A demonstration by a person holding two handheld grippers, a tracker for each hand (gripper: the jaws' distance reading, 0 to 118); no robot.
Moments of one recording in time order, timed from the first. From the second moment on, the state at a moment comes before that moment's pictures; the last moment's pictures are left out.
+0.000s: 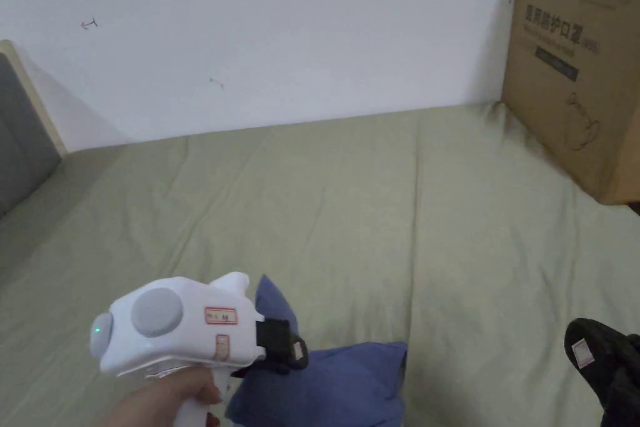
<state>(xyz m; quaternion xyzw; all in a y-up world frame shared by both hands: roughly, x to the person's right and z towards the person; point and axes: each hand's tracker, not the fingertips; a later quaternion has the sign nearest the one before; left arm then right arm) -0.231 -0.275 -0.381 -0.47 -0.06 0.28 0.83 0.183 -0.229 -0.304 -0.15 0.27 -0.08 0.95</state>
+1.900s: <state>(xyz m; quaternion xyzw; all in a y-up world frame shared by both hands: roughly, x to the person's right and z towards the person) -0.171 -0.175 -0.151 0.04 0.19 0.00 0.98 0.151 -0.178 -0.280 0.04 0.16 -0.05 0.98</state>
